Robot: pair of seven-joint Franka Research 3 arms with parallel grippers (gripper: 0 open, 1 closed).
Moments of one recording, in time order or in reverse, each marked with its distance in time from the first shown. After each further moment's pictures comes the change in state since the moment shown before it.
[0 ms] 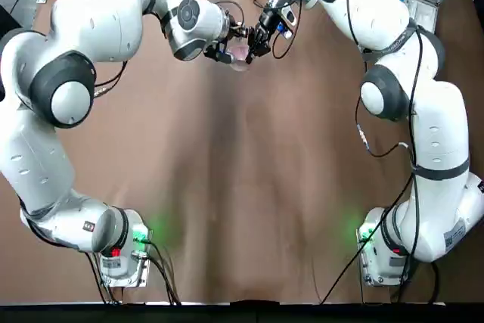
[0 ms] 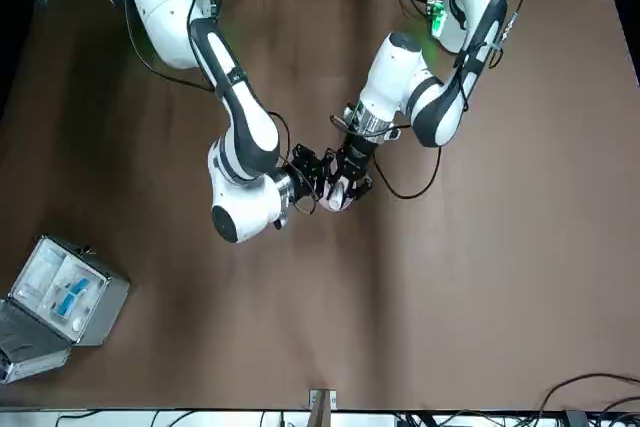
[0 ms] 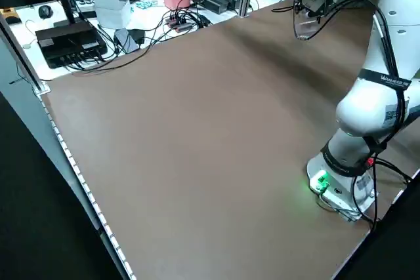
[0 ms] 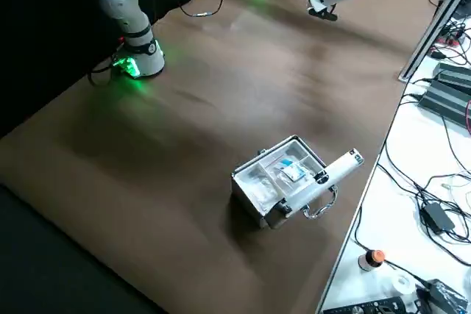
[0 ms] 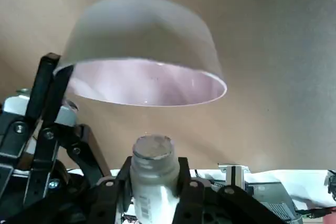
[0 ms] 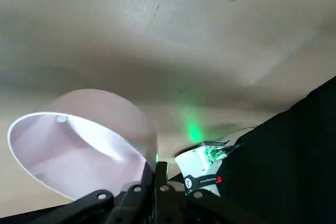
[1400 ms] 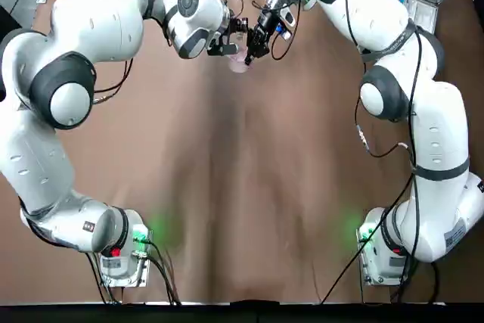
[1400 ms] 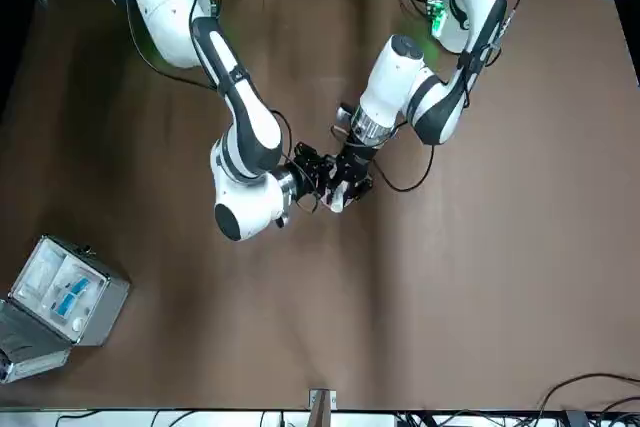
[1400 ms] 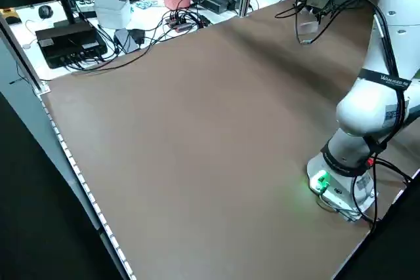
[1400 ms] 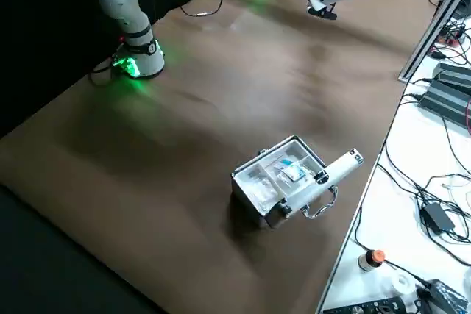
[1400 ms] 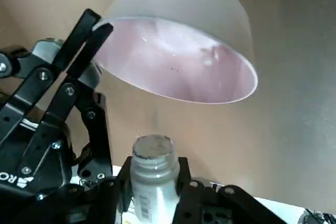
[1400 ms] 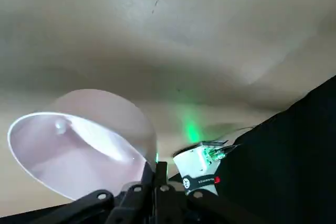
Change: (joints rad) left arm -0.002 0.000 -0.023 0.024 -0.257 -0.063 0.001; right arm 0.009 0.000 0.001 0.000 0.000 0.000 0.000
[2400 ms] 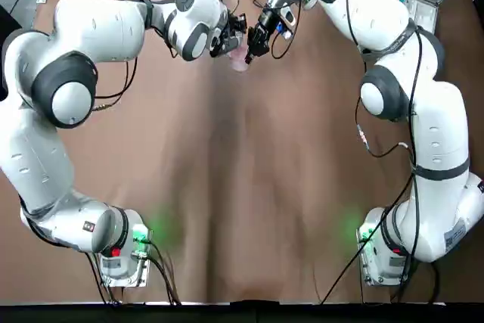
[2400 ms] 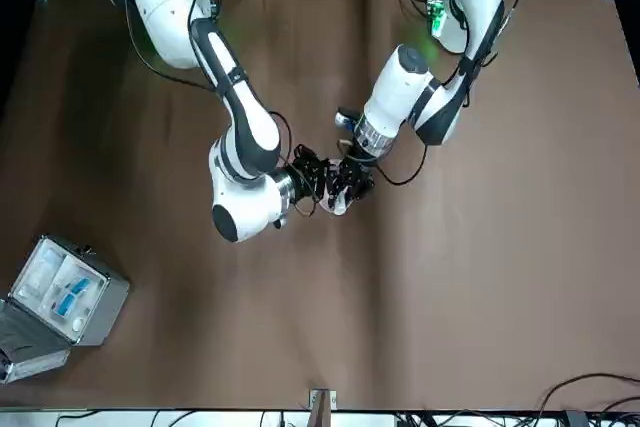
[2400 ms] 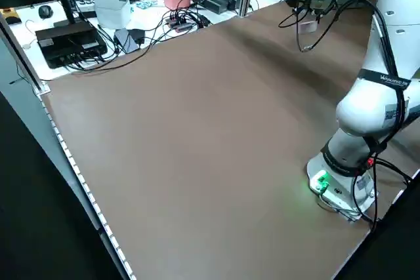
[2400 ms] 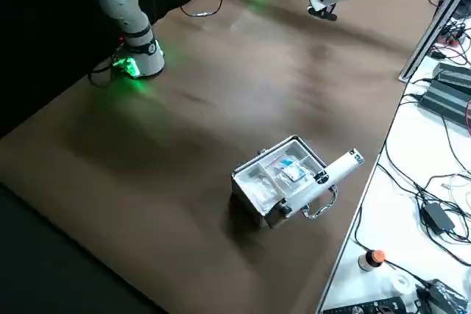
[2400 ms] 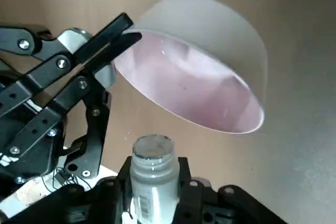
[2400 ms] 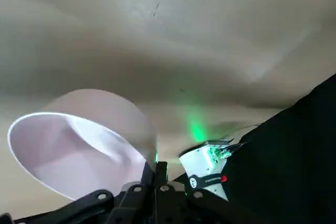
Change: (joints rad) left arm -0.001 0.014 -0.008 0.000 -0.259 -0.014 0.000; right arm -0.003 0.000 0.000 -0.001 0.000 0.014 0.024
